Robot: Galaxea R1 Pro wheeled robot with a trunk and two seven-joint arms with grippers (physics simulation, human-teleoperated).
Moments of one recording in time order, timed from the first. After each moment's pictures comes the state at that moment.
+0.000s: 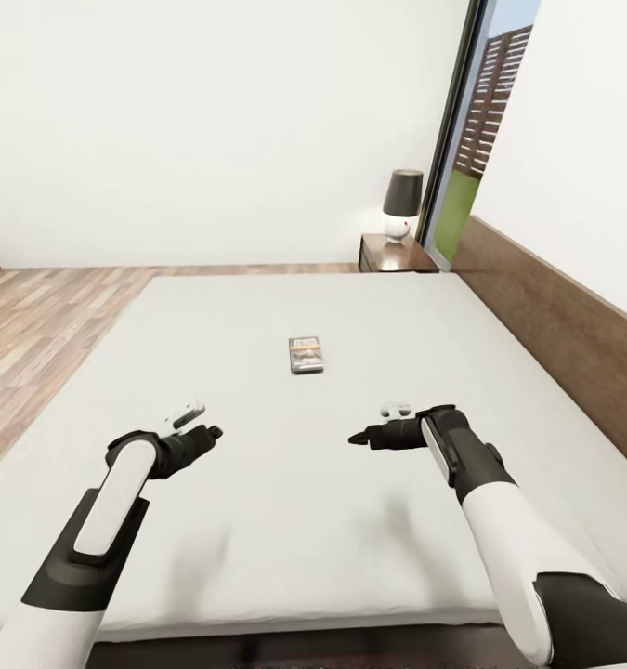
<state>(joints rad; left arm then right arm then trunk) -0.56 0.09 -0.13 -1.54 1.17 0.76 0.99 -0.92 0.02 -0.04 -0.72 0.17 0.82 0.61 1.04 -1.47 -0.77</state>
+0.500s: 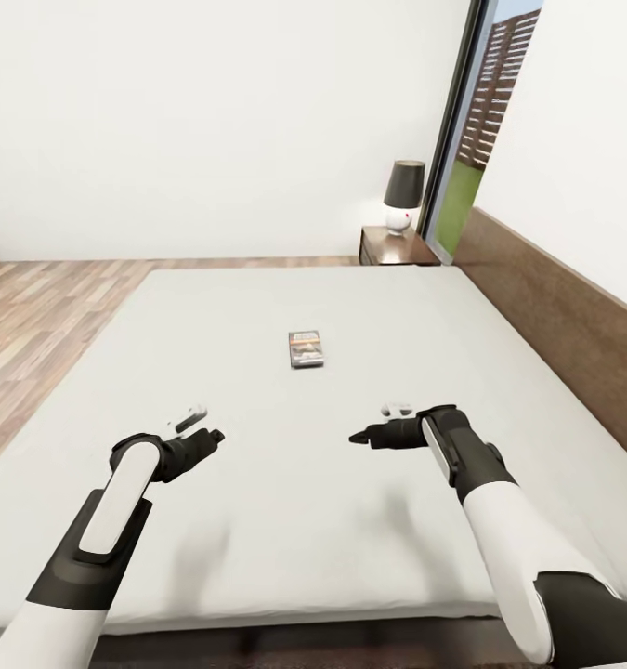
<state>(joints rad) -0.56 0.08 -0.13 -1.51 1.17 0.75 0.97 -0.93 0.02 -0.04 -0.71 0.16 0.81 0.61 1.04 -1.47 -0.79</state>
